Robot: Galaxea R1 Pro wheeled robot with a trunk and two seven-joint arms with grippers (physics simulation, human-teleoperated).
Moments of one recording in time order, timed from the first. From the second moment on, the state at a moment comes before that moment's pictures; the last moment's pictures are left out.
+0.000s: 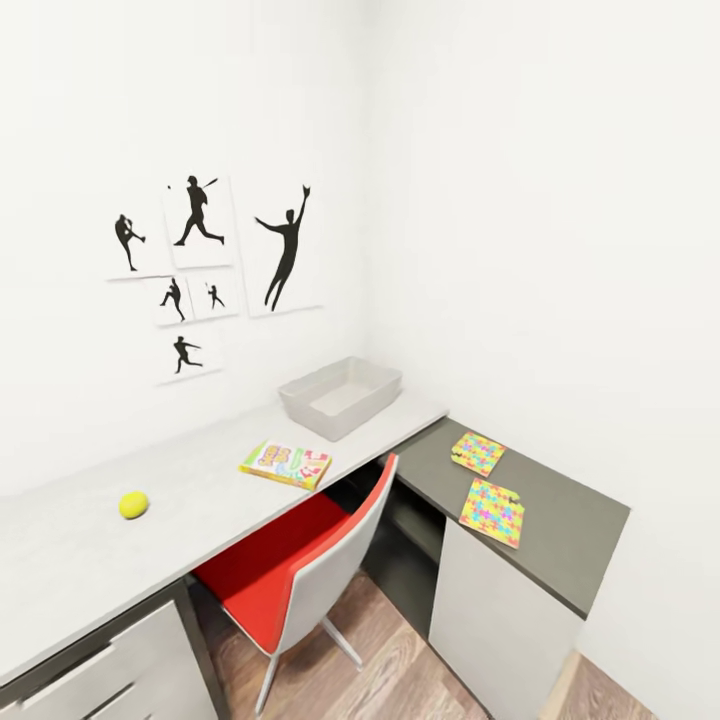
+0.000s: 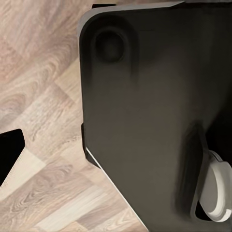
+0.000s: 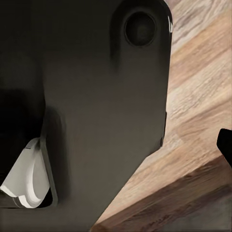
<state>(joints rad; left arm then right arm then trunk) 0.00 0.00 -0.01 -0.03 0.00 -0.01 0.00 0.00 0.03 0.00 -0.01 -0.01 0.00 0.00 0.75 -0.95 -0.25</state>
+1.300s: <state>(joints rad) -0.11 0.00 0.00 -0.25 0.01 0.22 0.00 0.00 0.03 -0.02 -0.13 -0.04 0.01 -0.01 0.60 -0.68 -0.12</state>
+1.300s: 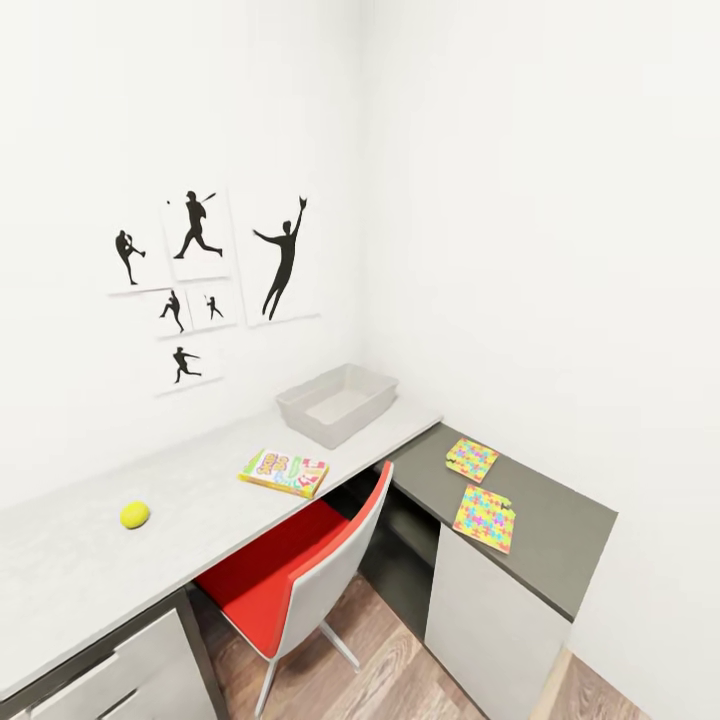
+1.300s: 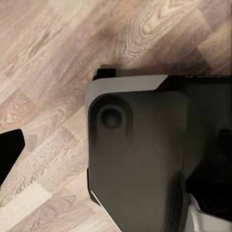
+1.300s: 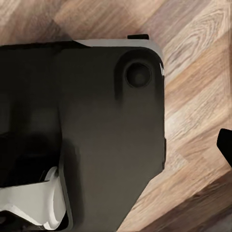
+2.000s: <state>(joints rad) -0.22 0.00 0.00 -0.25 0.01 0.24 -0.02 -0.09 0.03 -0.04 -0.15 -0.12 0.02 0.00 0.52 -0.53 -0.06</state>
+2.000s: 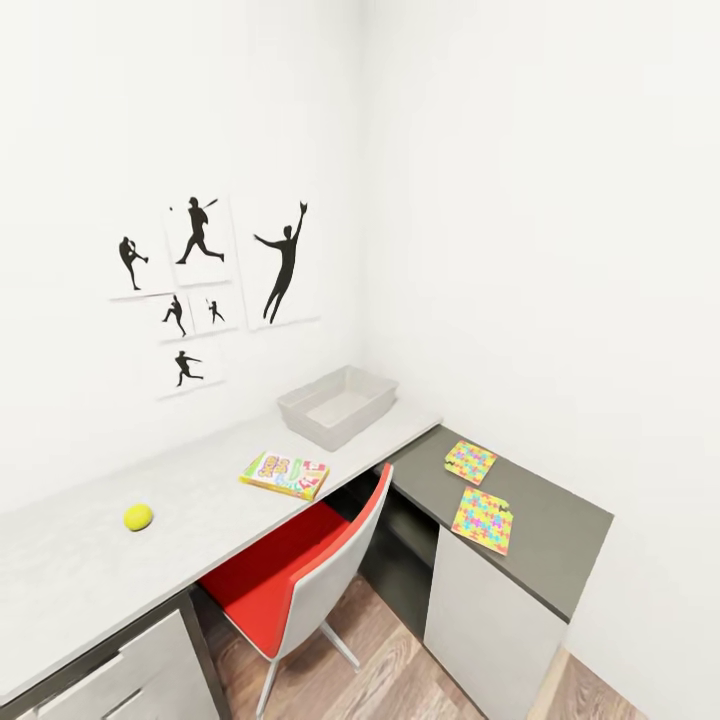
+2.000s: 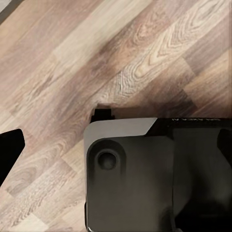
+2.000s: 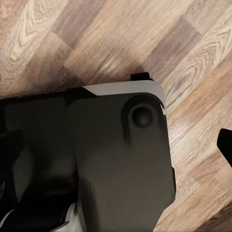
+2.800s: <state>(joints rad) -0.23 0.23 0.00 -0.35 0.01 0.37 -0.78 -0.09 0.02 -0.04 -0.27 -0.12 0.01 0.20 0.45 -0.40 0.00</state>
